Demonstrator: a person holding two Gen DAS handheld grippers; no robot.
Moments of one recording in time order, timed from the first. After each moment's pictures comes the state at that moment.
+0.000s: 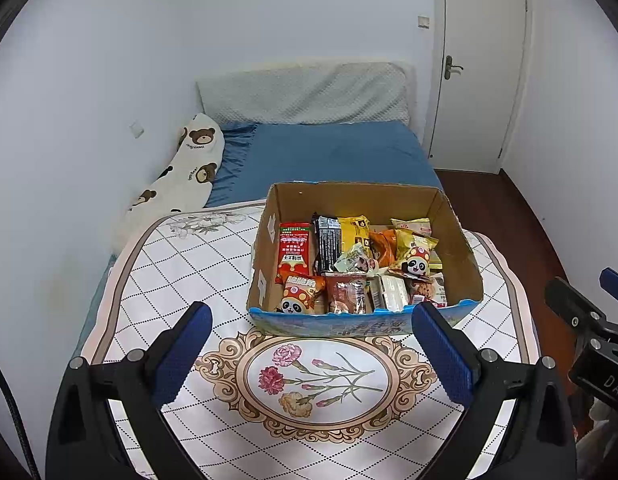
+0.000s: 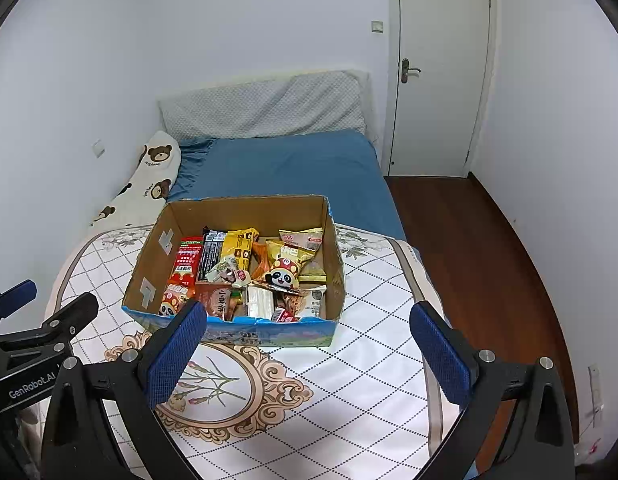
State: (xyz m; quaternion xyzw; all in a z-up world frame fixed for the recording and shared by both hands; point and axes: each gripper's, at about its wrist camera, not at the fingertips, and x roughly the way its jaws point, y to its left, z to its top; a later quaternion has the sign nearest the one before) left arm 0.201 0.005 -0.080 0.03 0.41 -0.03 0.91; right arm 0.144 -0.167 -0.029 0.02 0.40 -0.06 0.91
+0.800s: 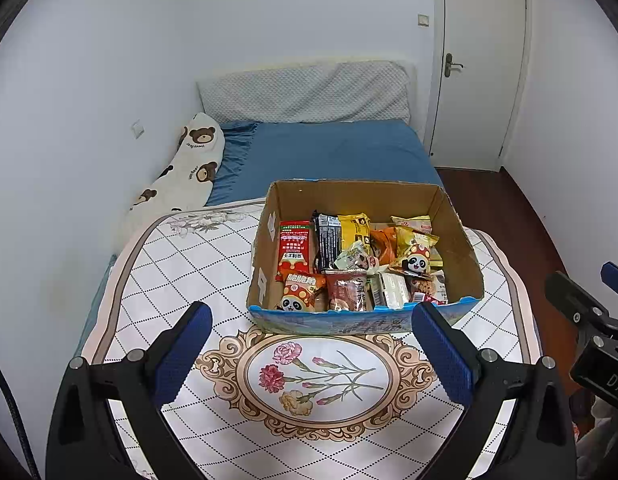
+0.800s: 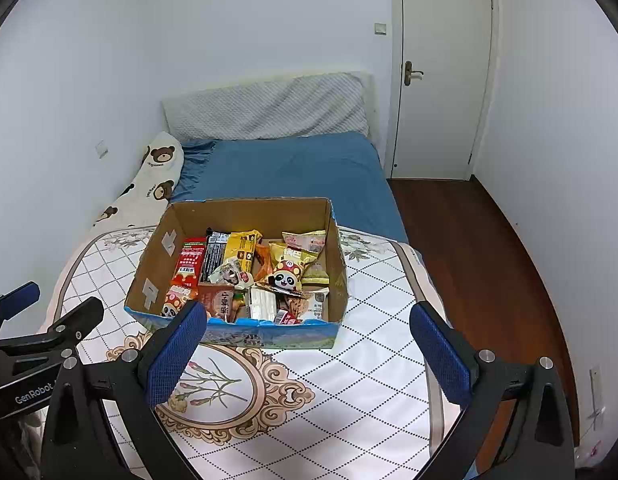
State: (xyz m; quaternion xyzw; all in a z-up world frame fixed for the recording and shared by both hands) left arm 0.200 0.005 -0.081 0.03 0.41 -0.03 0.91; right arm 0.145 -0.166 -0.027 0.02 0.40 -0.05 0.92
